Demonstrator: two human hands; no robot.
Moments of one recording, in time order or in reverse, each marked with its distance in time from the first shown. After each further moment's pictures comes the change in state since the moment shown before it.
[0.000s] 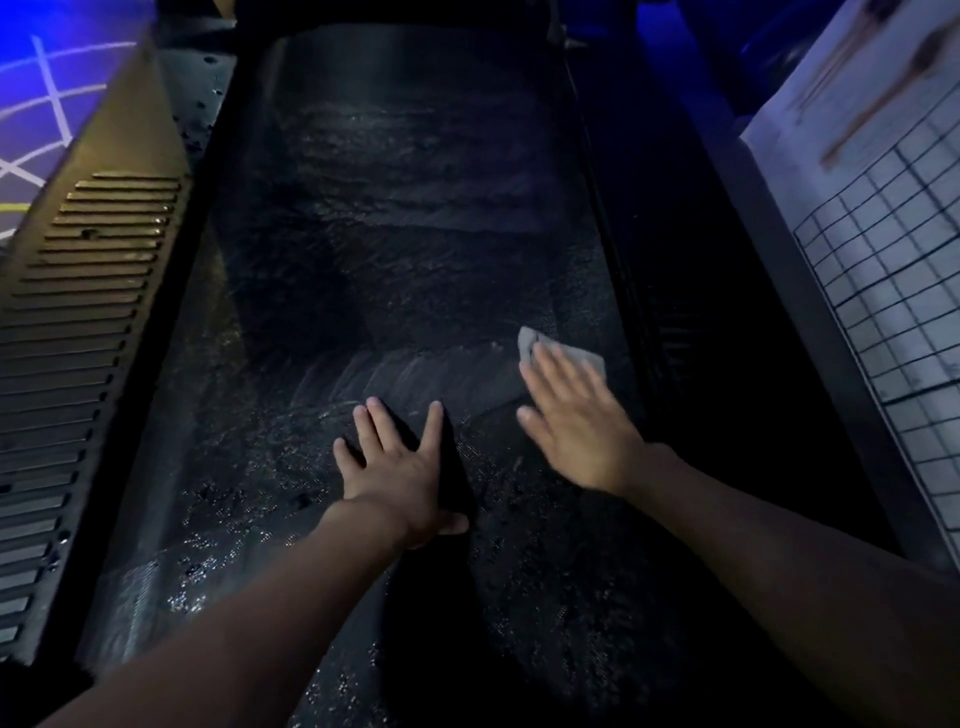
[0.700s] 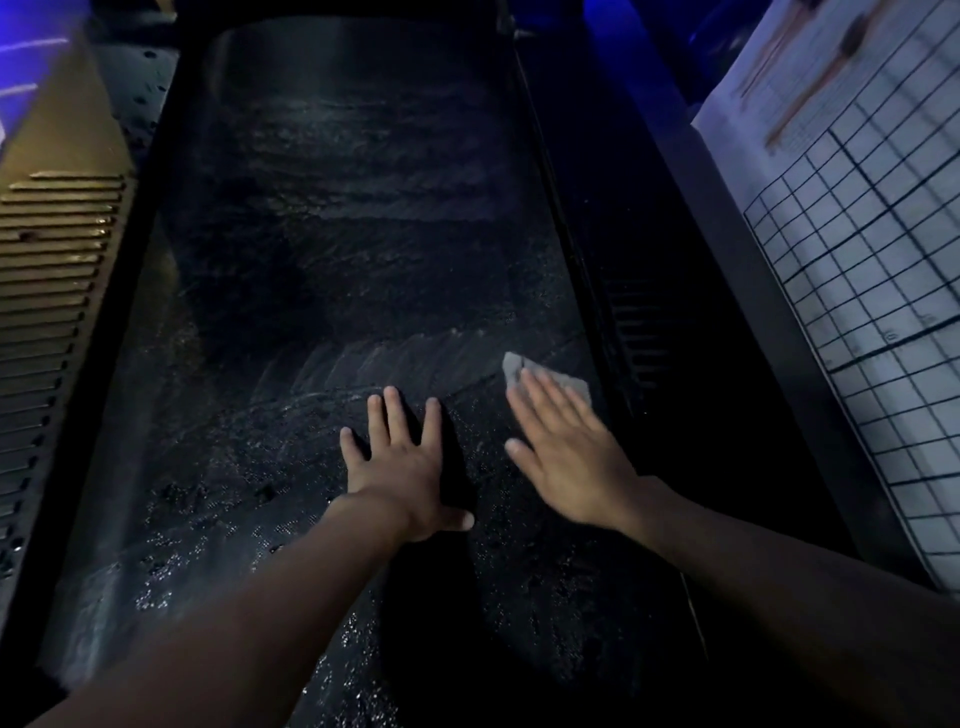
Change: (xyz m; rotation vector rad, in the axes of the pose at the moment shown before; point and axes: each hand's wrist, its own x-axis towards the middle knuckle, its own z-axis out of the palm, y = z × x) left_hand -0.007 0.030 0.010 0.053 0.028 0.090; right_hand -0.059 -0.004 0.025 0.048 0.069 0.081
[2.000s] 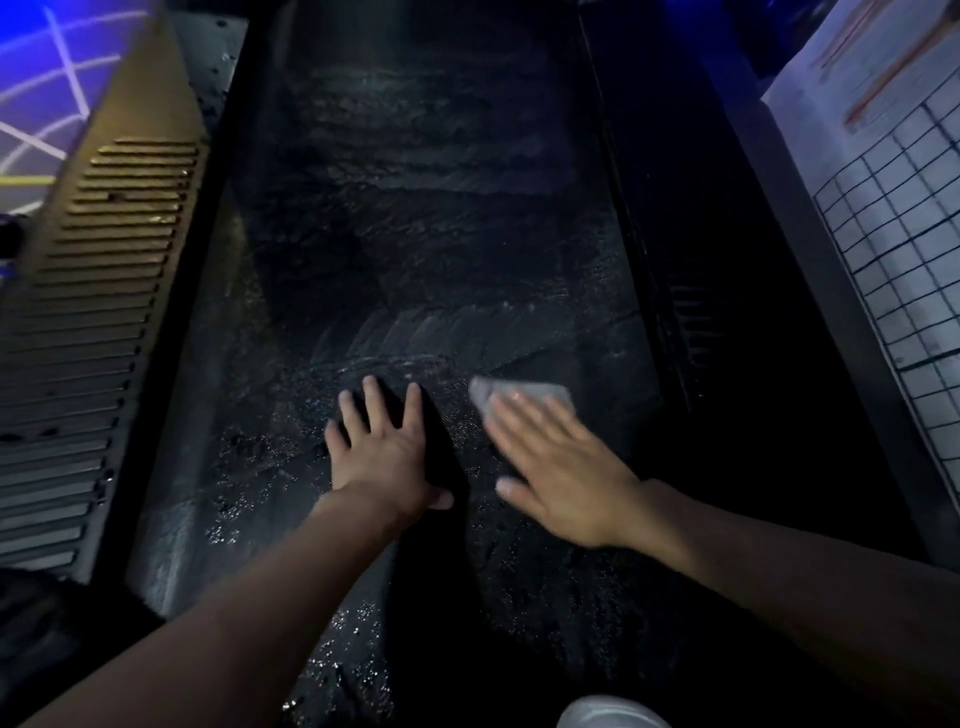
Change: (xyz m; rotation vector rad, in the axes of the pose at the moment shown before) left_hand -0.025 -0.048 0.015 -0.076 0.128 -0.150; right_hand -0.007 -0.042 0.012 -0.090 -0.074 -0.351
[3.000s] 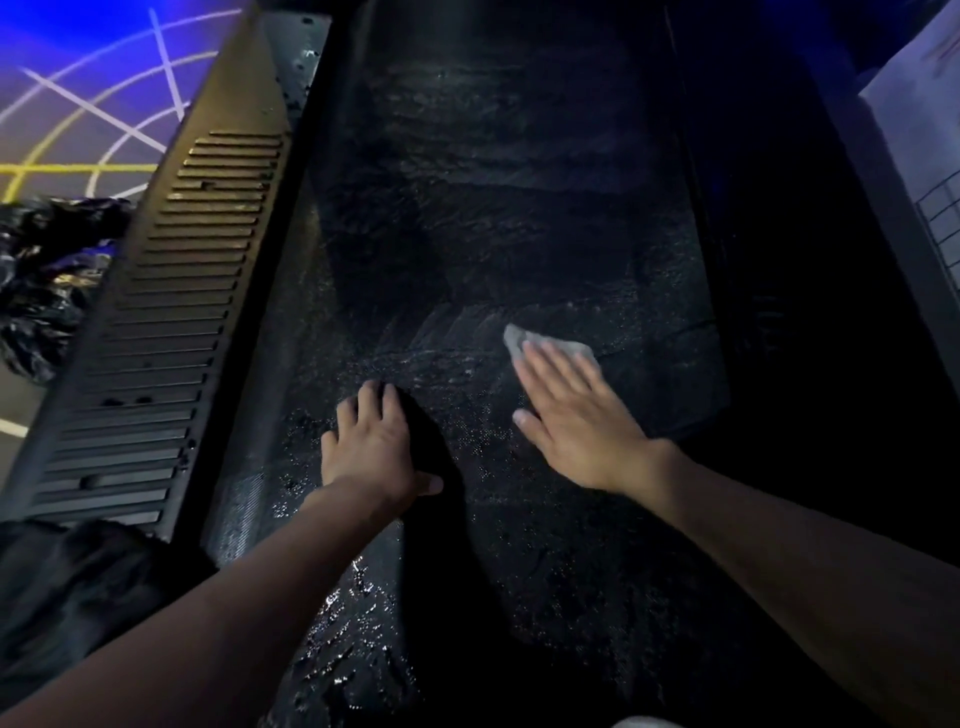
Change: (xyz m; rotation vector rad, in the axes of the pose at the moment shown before) left_hand -0.003 -0.056 -0.002 -0.121 0.080 -0.170; right_hand 0.064 -0.012 -0.021 -0.007 -0.016 0.092
